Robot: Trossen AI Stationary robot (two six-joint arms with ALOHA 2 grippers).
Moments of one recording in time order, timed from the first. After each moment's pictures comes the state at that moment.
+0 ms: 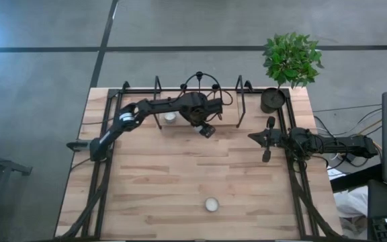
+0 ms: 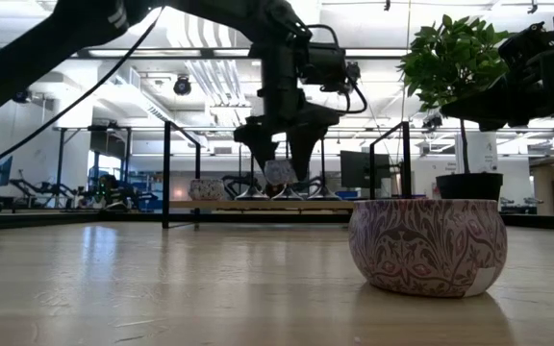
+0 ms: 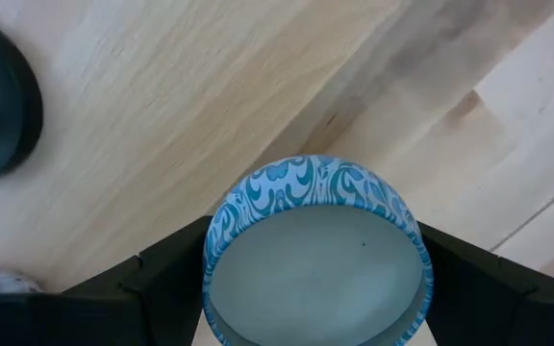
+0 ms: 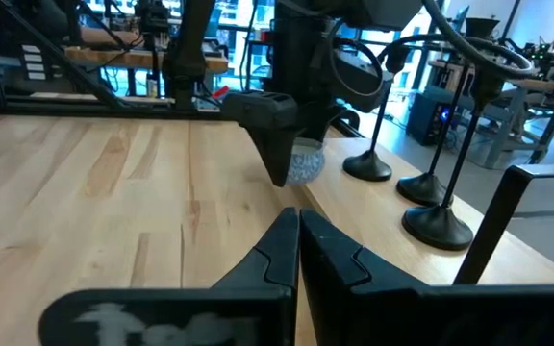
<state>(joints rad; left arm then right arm) 0.26 2.26 2.15 -1.28 -0.05 -0.51 -0.03 0.13 0.01 0.04 0.20 -0.05</state>
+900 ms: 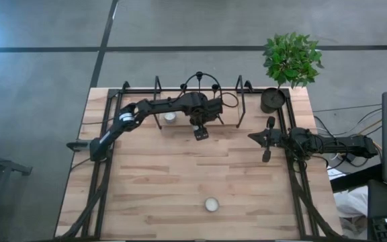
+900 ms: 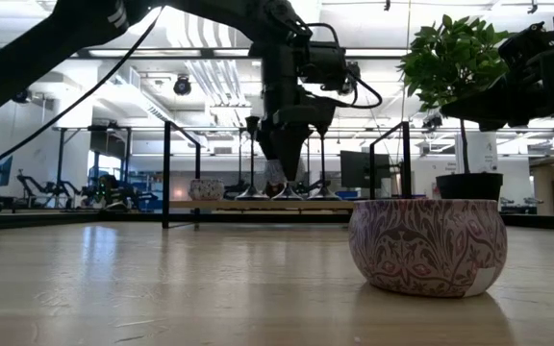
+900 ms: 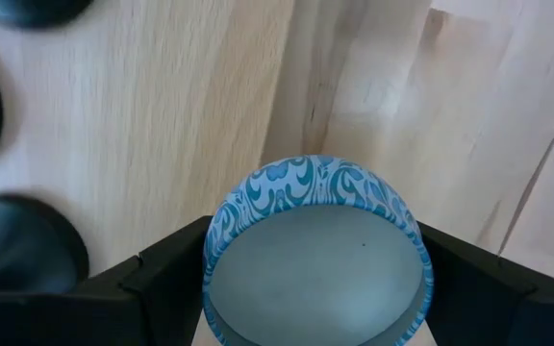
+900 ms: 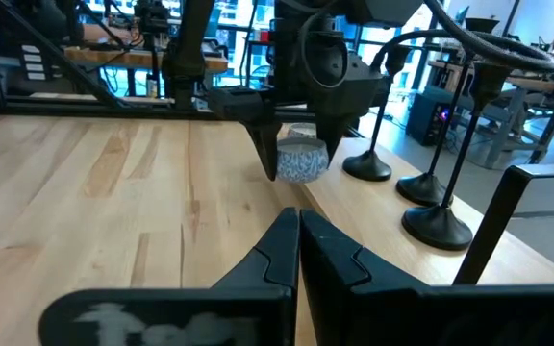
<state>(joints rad) 0.25 2.26 2.15 -1.27 -0.08 0.02 -0.03 0.13 0.01 0.04 0.20 -0.05</state>
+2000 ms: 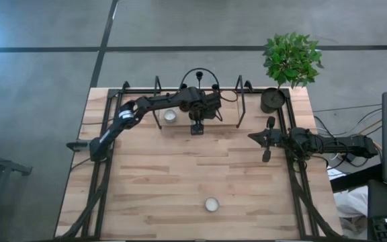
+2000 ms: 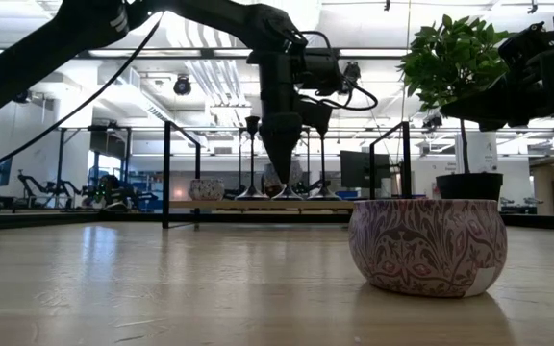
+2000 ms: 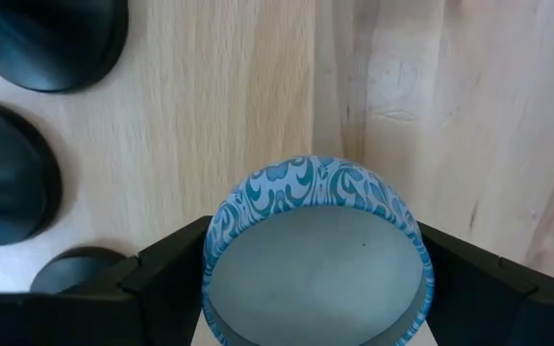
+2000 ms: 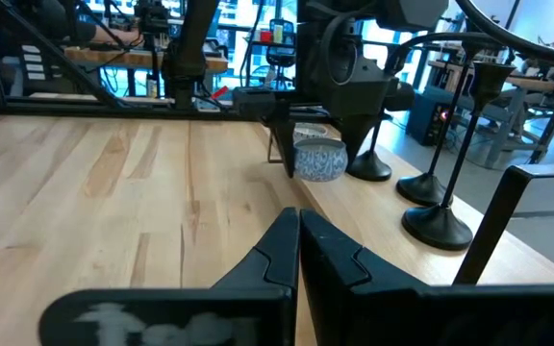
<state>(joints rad) 0.31 2.26 2.14 -1.24 -0.08 0.30 -0.03 0.13 0.01 0.04 0.20 -0.05</state>
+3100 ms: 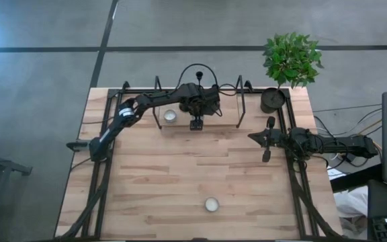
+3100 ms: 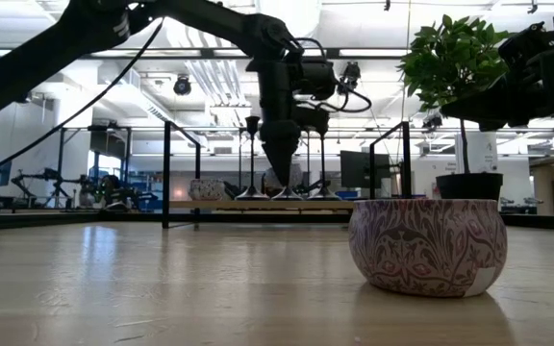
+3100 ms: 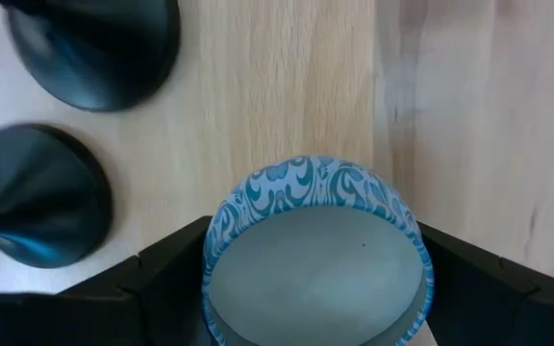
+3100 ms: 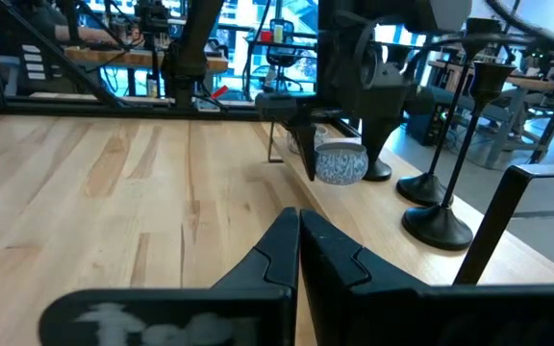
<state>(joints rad) 0.35 2.27 2.14 -1.20 -0.08 0.40 -0.03 0.13 0.01 0.04 0.20 -0.05</state>
